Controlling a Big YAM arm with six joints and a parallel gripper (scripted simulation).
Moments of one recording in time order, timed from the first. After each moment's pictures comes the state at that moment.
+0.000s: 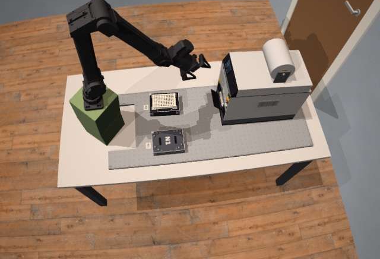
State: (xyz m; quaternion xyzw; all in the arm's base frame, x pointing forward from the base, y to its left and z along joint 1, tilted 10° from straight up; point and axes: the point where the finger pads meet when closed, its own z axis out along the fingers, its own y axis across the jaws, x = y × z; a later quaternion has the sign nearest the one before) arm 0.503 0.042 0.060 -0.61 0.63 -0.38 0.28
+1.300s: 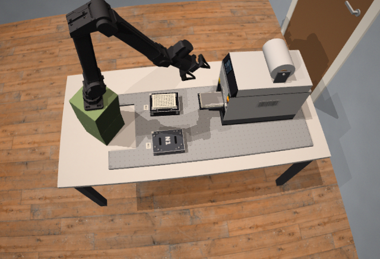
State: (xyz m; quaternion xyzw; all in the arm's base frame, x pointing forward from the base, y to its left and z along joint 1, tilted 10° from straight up) arm 0.500 0.041 0.058 -0.61 0.63 -0.38 0.28
